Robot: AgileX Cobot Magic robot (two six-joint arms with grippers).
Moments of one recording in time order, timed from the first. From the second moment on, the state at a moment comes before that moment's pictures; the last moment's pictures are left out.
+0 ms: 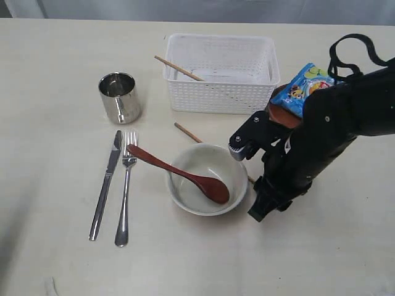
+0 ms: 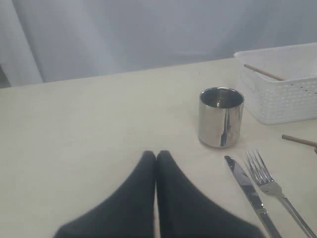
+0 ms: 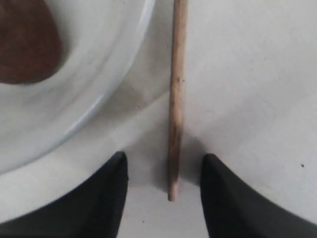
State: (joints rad) left arm -0.20 0.00 0.00 0.02 0.31 0.04; right arm 0.58 1.72 -0.70 0.11 0.49 -0.42
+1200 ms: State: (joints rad) left arm -0.20 0.00 0.00 0.02 0.31 0.04; right arm 0.58 1.52 -0.73 -0.17 0.61 -0.16
